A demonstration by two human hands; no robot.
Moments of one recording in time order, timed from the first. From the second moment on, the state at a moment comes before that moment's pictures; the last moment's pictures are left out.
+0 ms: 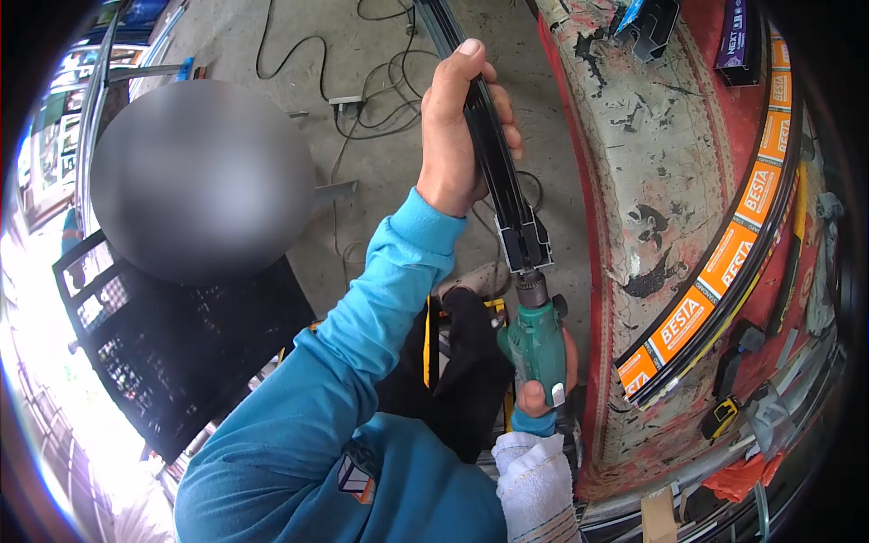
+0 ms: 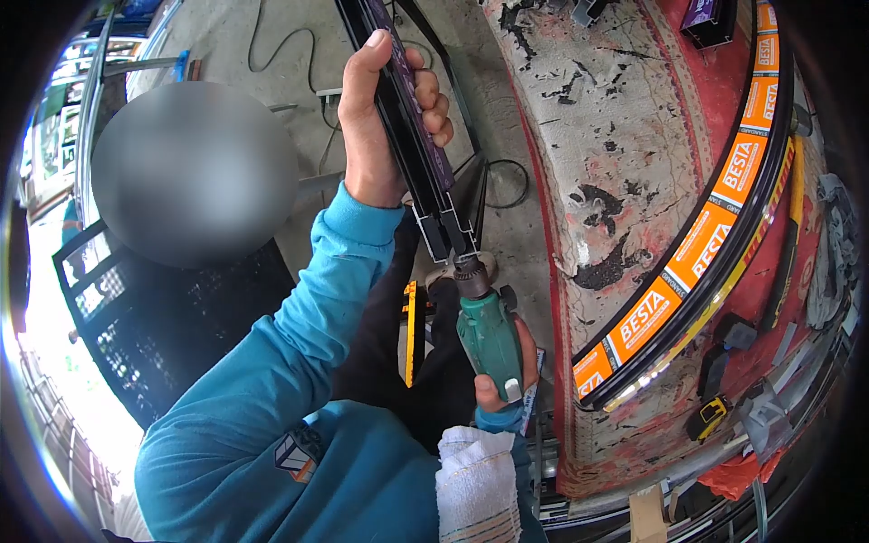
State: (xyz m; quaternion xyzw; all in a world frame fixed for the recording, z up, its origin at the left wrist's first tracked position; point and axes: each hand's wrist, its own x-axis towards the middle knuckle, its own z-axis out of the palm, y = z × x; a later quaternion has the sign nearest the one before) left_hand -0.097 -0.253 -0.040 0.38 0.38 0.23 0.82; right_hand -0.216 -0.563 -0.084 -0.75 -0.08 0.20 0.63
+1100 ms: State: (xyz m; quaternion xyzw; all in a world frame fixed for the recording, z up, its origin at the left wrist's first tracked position) left_hand -0.098 -0.256 -0.040 0.37 0.37 0.22 0.82; right_hand -0.215 -0.567 -0.086 -0.76 -0.12 0.16 0.61
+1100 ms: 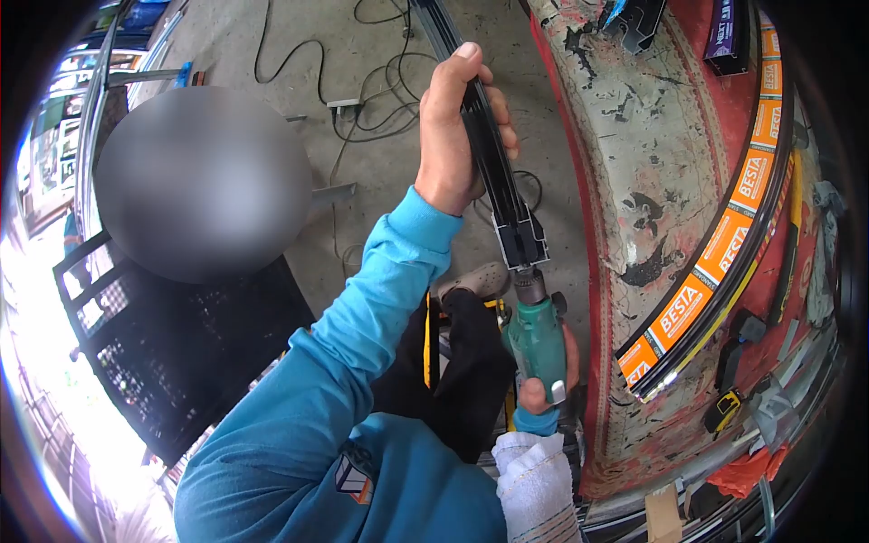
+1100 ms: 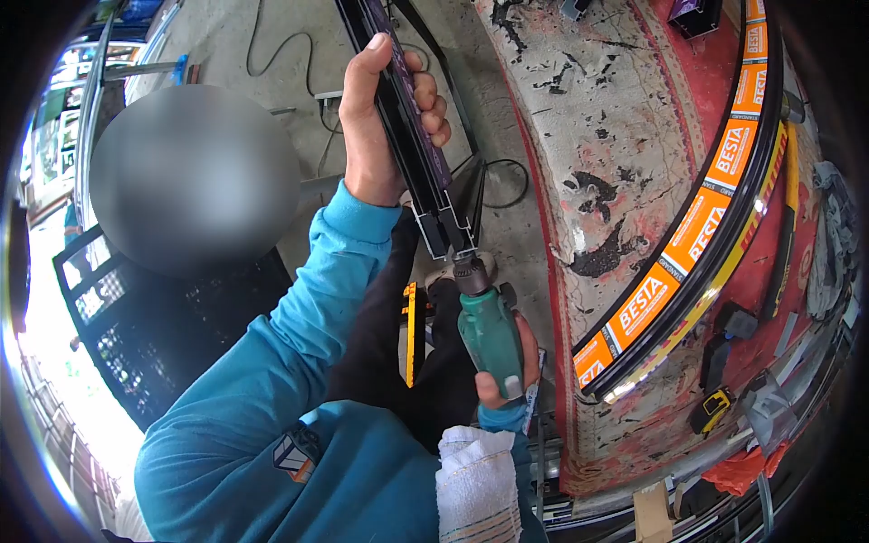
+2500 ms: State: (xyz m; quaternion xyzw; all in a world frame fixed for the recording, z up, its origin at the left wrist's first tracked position) left_hand -0.107 -0.260 -0.059 0.33 0.35 0.20 0.85; right_hand -0.235 -0.636 -0.031 -0.58 0.13 0.38 0.71
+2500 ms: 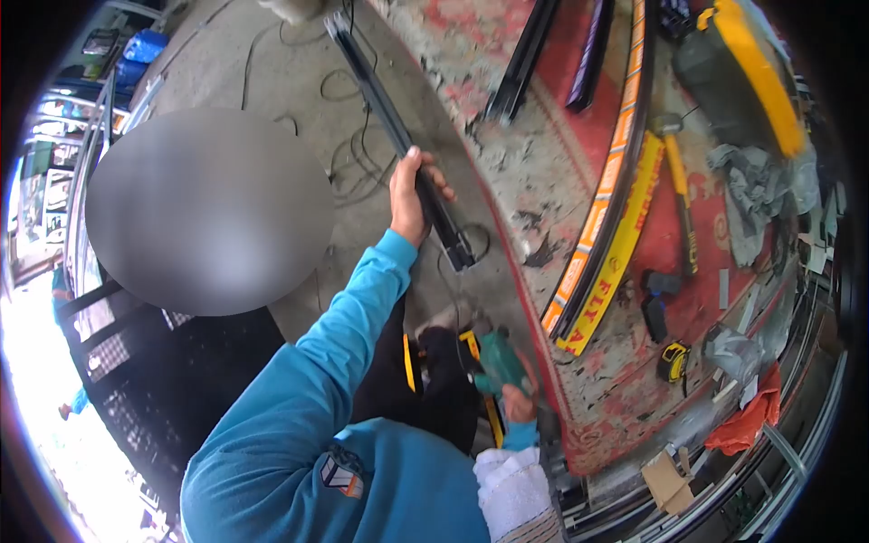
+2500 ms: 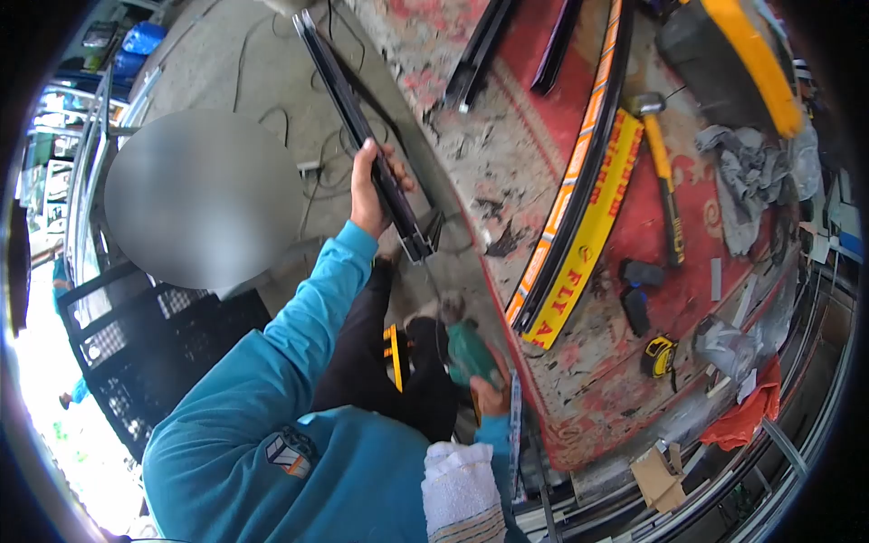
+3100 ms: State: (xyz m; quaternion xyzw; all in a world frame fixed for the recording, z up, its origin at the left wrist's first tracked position) left_hand -0.081 -0.177 -0.001 0.63 0.38 -0.04 0.67; right_hand -0.206 -0.727 0.144 -0.90 0.32 -0.18 0.25
